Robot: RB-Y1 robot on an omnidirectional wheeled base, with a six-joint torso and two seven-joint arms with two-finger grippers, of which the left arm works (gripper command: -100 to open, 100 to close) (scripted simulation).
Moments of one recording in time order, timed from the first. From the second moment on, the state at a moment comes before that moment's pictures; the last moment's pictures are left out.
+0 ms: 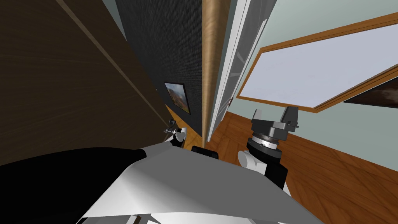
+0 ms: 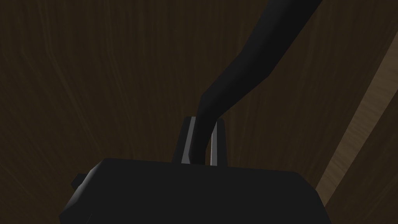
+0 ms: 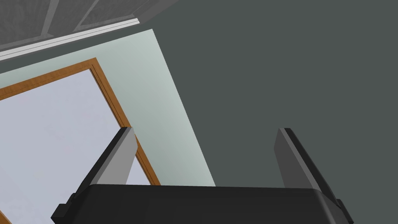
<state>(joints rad) -0.52 0.03 1.00 -0.38 0.85 -1.45 -0.83</state>
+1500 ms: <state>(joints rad) -0.51 -0.02 1.03 -0.43 0.87 -1.48 -0.87</state>
